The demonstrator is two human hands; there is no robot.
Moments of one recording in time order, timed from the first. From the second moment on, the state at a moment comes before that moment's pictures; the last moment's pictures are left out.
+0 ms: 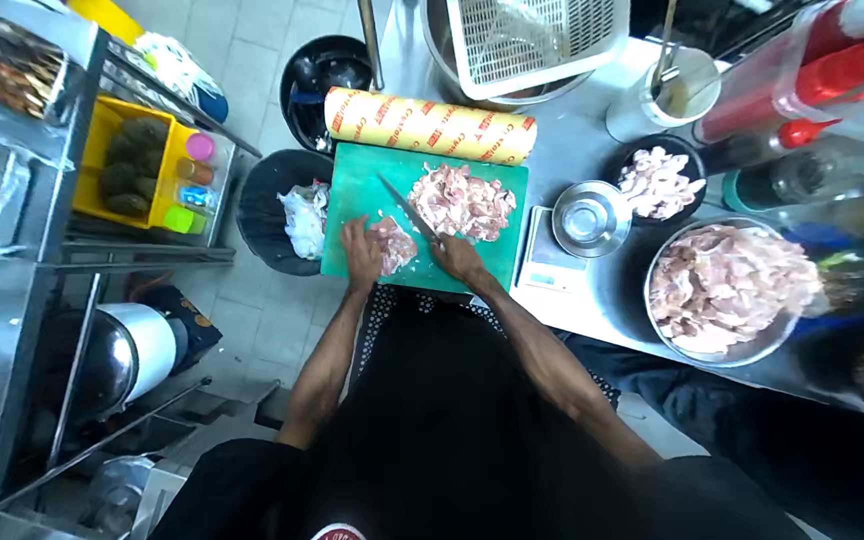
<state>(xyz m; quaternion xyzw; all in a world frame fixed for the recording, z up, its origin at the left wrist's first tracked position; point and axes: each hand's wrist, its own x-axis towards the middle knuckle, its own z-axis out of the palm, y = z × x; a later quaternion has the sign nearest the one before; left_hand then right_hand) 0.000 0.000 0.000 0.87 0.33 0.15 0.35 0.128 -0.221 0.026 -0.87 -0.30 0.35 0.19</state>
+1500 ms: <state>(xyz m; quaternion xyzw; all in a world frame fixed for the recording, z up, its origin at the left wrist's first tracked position) -0.020 -0.025 -0.043 0.94 0.28 0.10 0.17 0.059 -0.252 0.078 -0.91 -0.30 0.28 -0.06</state>
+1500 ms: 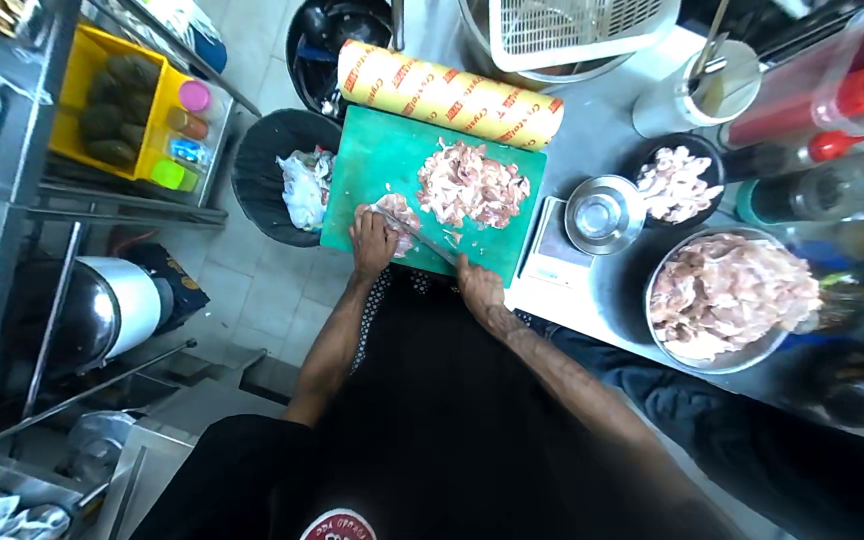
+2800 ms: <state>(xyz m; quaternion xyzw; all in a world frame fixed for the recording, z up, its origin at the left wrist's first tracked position) -0.009 -0.008 -0.024 0.92 0.21 0.20 0.28 0.045 -0.203 0.082 -0.91 -0.25 0.32 0.03</state>
